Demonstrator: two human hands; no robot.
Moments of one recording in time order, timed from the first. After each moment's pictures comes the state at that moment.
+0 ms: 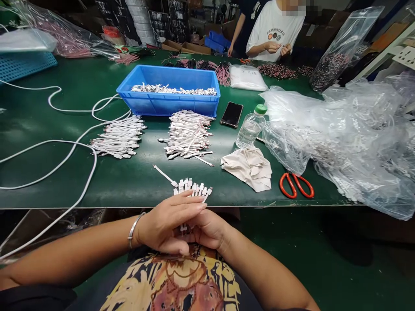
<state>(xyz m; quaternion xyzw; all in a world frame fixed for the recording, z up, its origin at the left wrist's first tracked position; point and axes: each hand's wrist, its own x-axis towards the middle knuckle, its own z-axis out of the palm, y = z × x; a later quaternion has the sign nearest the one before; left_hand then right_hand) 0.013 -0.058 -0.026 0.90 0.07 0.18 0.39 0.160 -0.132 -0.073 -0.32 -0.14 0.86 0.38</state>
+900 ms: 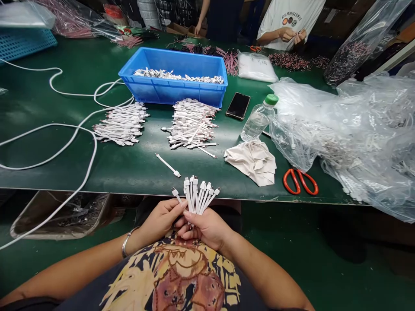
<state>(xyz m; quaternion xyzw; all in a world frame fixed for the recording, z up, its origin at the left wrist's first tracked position) 0.016 -0.109 -0.063 0.44 0.38 0.21 0.79 0.160 -0.154 -0.077 -0.38 -0.12 0.84 0.37</state>
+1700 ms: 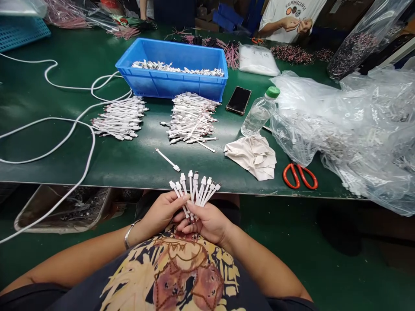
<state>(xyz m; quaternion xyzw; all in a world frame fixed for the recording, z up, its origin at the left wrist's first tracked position) 0.019 -0.110 -0.068 0.38 0.41 0.21 0.80 0.161 -0.157 -0.080 -0.34 -0.12 0.85 0.38</state>
